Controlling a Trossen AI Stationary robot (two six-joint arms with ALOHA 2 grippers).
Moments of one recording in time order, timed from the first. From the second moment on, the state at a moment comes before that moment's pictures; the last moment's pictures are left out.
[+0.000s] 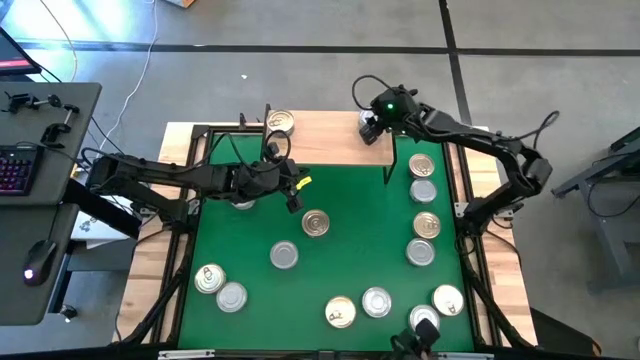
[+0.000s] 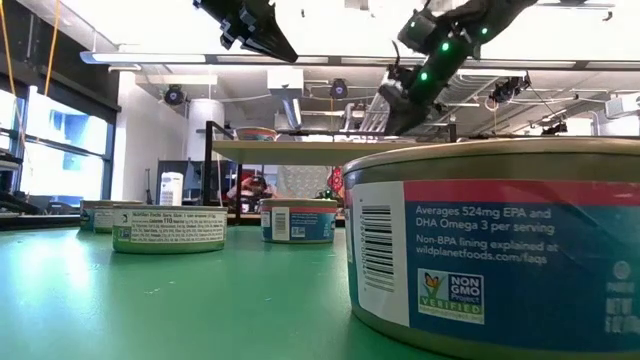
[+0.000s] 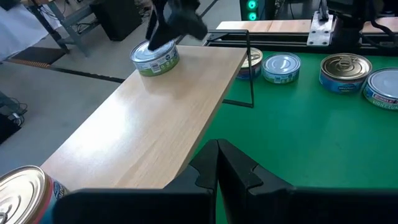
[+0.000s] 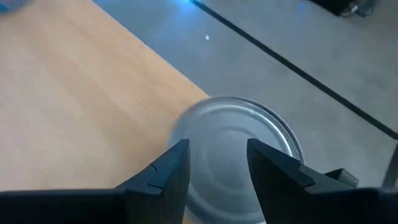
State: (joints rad) left arm -0.02 1.34 1.06 -0.22 -0.56 -0.01; right arm -0.66 1.52 1.19 -0.36 0.22 0.02
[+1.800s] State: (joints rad) left arm -0.38 1.36 0.60 0.06 -0.66 -0.62; right arm 0.24 1.41 0.42 0.64 0.09 0.05
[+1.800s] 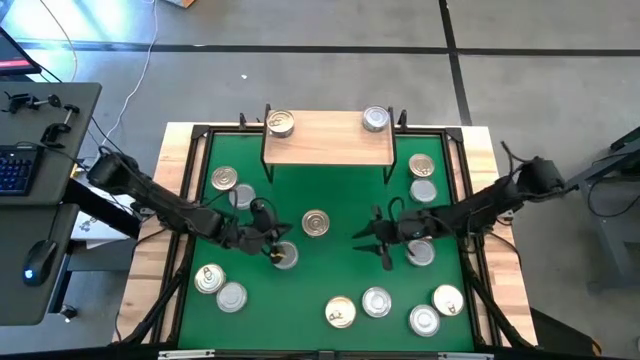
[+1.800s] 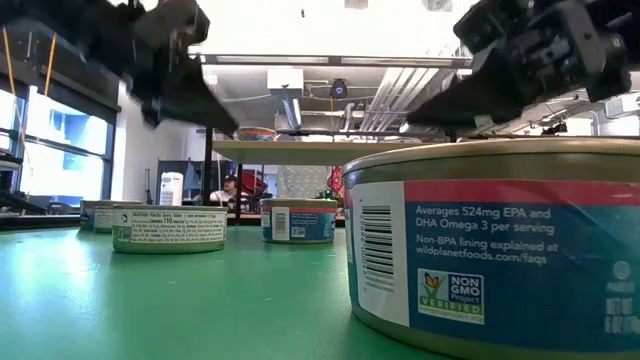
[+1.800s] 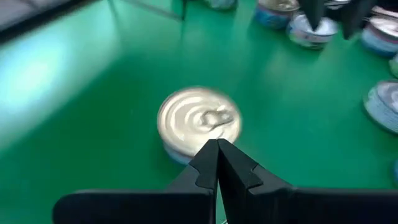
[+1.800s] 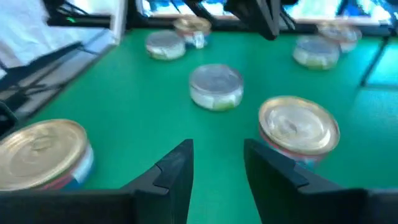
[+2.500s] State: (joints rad) left arm -0.20 1.67 0.57 0.30 -0.41 -0.70; right arm -0.02 1.86 0.74 0.49 0.00 -0.06
